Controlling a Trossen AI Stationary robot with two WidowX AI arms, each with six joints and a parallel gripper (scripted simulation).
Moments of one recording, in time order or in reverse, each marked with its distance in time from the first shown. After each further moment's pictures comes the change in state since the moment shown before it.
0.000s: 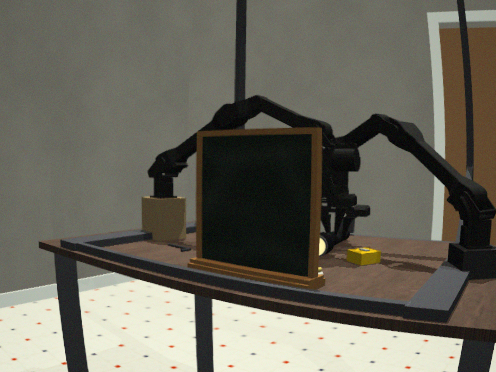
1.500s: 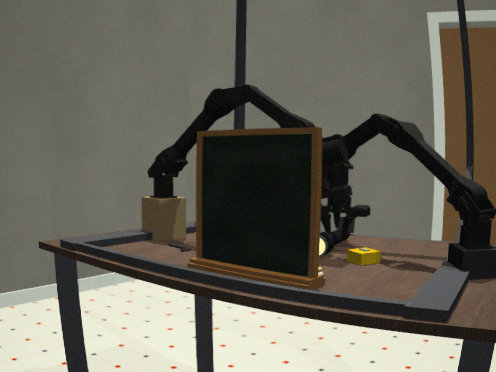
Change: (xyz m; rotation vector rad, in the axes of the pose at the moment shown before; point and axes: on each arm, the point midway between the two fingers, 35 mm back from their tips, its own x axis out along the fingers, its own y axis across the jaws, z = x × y) left arm 0.000 0.000 0.000 0.000 0.000 0.000; right arm -0.007 0.003 -0.001 -0.001 -0.002 -0.196
